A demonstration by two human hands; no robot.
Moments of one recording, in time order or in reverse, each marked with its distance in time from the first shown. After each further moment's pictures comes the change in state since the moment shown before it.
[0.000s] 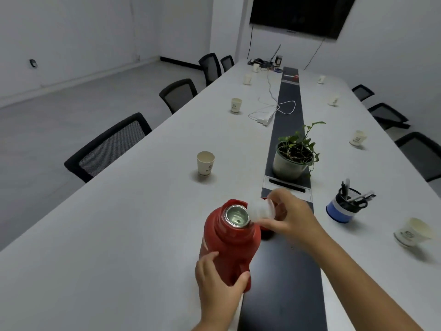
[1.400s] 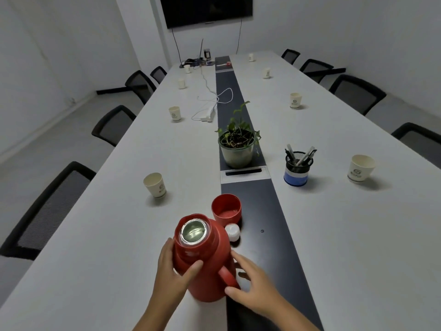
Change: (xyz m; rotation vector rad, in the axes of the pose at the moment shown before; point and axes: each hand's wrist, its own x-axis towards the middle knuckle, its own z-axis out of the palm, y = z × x) left_hand 0.049 0.034 -0.006 0.120 -0.435 0.203; right_hand -0.097 0.096 0.100 0.531 -0.010 0.292
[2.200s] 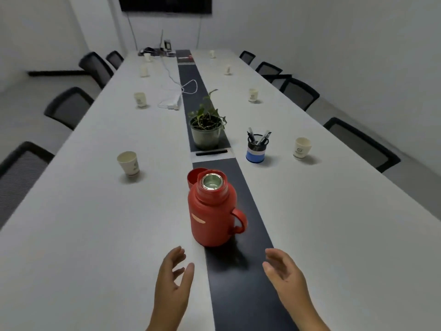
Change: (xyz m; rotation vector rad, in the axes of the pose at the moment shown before) left_hand -0.125 -0.026 -0.007 -0.146 -0.048 0.078; right_hand -0.169 -0.008 0.021 0.228 0.656 0.166
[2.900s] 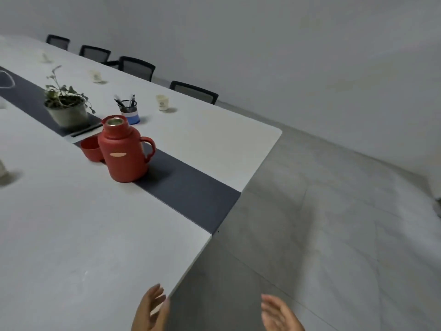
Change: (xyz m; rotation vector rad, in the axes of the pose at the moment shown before) left_hand -0.194 -0.118 -0.206 0.017 -0.737 -0.139; right_hand -0.468 0.033 0.173 0.255 0.778 0.386
